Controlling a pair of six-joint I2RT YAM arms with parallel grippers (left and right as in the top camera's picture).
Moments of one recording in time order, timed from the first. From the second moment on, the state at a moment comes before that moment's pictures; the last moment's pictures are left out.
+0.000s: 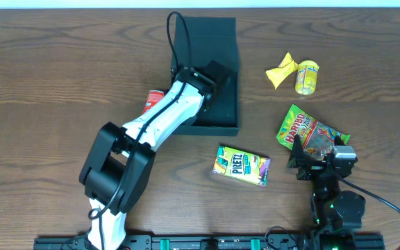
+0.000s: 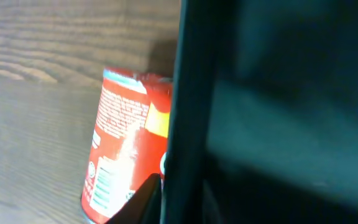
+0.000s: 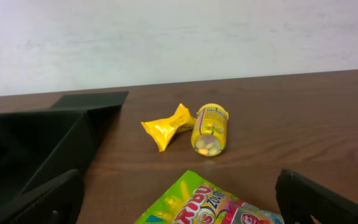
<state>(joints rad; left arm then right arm) -0.62 2.01 1.58 -1.04 -0.49 -0.59 -0.02 0.02 0.01 -0.07 -0.03 0.10</state>
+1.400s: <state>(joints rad) -0.64 1.13 1.71 -1.62 -0.29 -0.59 -0.02 0.03 0.19 -0.29 -0.03 0.13</state>
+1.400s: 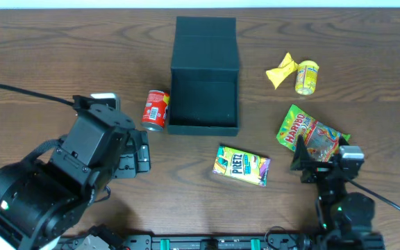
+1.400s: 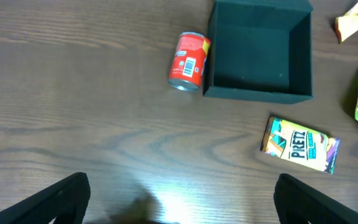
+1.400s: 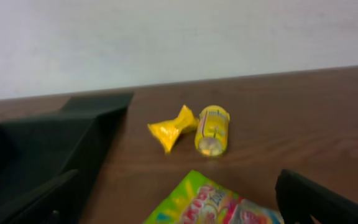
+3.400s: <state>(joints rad) -0.64 1.13 1.71 -1.62 -0.29 -0.59 -0.03 1.58 1.26 -1.38 0.22 -0.49</state>
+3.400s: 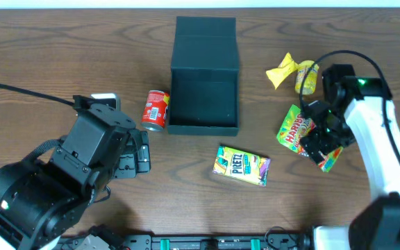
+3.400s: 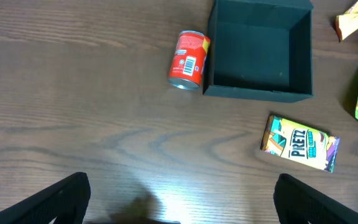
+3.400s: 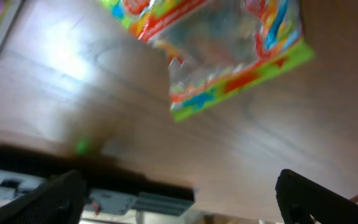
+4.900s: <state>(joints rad) -0.64 1.13 1.71 -1.62 -0.29 -0.59 -0.08 1.93 1.26 -1.03 0.15 -0.95</state>
